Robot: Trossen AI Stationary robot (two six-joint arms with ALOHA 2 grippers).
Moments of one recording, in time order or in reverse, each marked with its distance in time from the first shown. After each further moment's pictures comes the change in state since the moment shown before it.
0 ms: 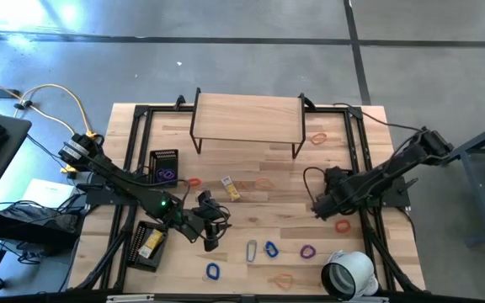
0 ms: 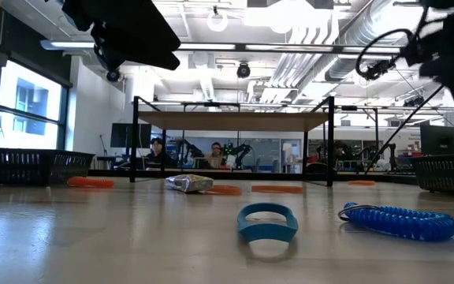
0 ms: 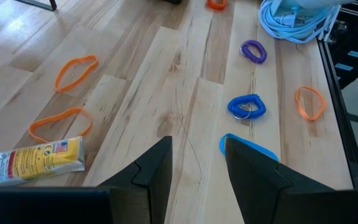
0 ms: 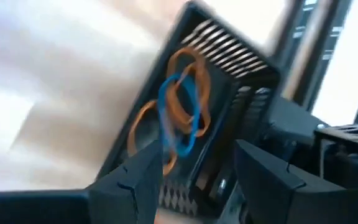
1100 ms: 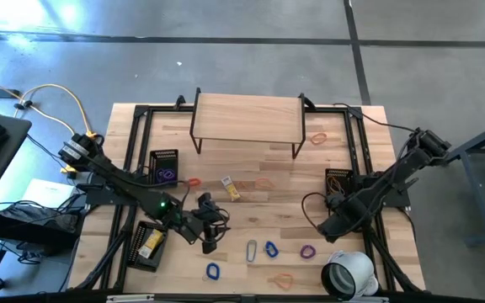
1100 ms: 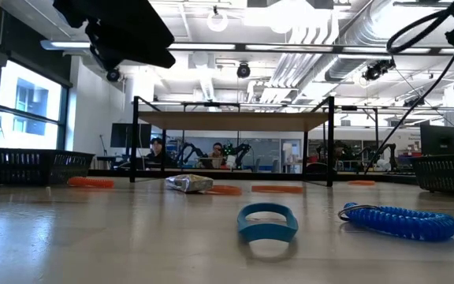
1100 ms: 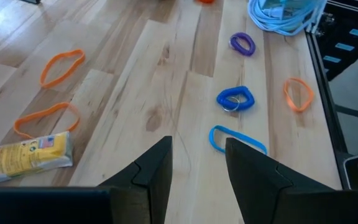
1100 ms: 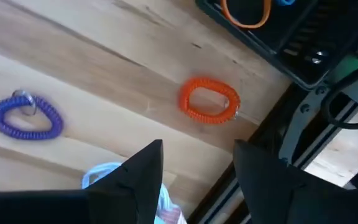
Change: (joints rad) left arm -0.012 0.000 0.000 -0.001 0.029 0.000; right arm 0.205 0.028 0.048 0.203 -0.356 0.151
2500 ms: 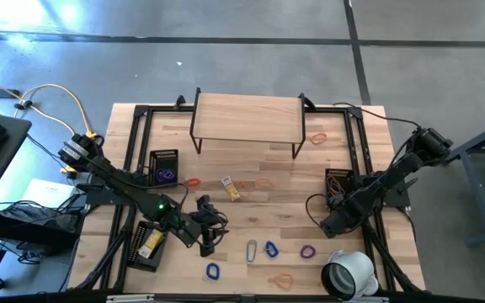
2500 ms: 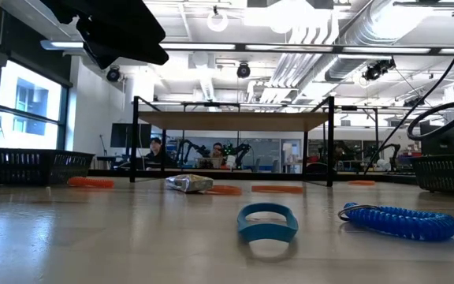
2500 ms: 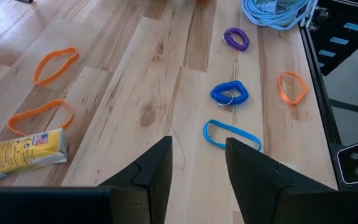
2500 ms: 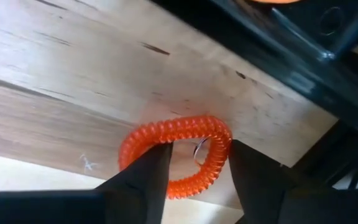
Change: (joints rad) left arm -0.027 0.000 0.000 -0.006 -0.006 0.000; right arm -0.003 -0.006 -0.446 0.516 -0.115 0.062
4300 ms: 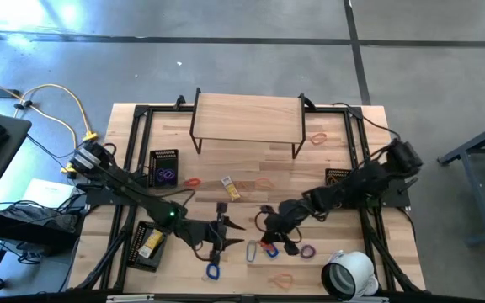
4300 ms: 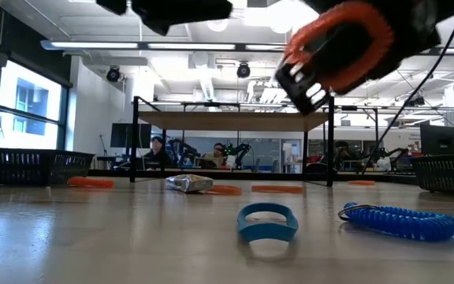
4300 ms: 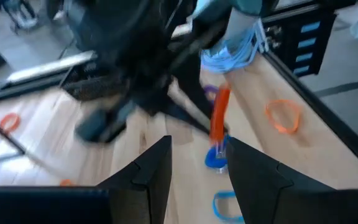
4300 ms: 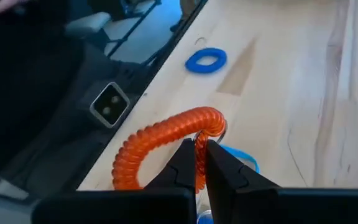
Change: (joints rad) left arm 0.010 0.162 0.000 0.492 0.000 0.640; right arm -0.312 0.338 0.269 1.173 -0.028 -1.590
